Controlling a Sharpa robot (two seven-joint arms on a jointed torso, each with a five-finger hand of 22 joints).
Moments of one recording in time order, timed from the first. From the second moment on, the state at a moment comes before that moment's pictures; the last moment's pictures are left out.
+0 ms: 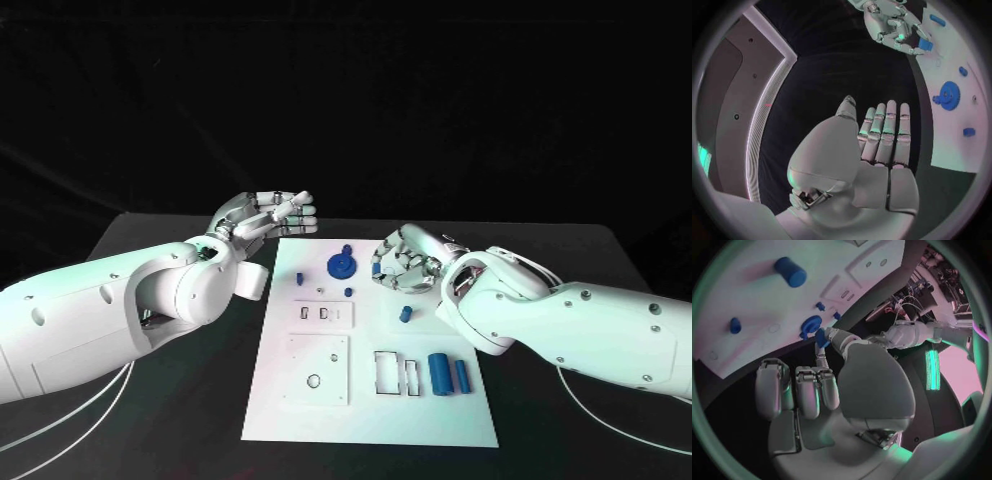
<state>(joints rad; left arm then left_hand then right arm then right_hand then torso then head) 1.24 -0.89 -0.02 1.57 -0.02 -0.33 0.36 1.53 0.06 -0.16 0.24 0.25 0.83 0.21 0.24 0.17 1.03 0.18 0.08 0.07 0.95 0.14 0.25 0.20 0.17 0.77 0.26 0.28 0.10 1.26 -0.73 -0.14 1.62 -1.29 -0.51 -0.28 1.33 -0.20 0.50 0.13 0.23 1.04 0.10 0.20 0.47 1.46 0.03 1.57 1.31 1.46 -0.04 1.57 1.31 0.07 1.45 0.07 1.37 1.31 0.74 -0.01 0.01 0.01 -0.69</state>
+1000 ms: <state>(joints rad) 1.24 -0.88 -0.03 1.57 -0.02 -0.32 0.35 1.53 0.06 -0.17 0.25 0.24 0.83 0.21 0.24 0.17 1.03 0.18 0.08 0.07 0.95 0.14 0.25 0.20 0.17 0.77 0.26 0.28 0.10 1.17 -0.54 -0.15 1.56 -1.50 -0.47 -0.36 1.32 -0.21 0.50 0.13 0.23 1.05 0.10 0.20 0.48 1.47 0.02 1.57 1.31 1.47 -0.04 1.57 1.31 0.07 1.46 0.07 1.37 1.31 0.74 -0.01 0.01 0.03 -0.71</state>
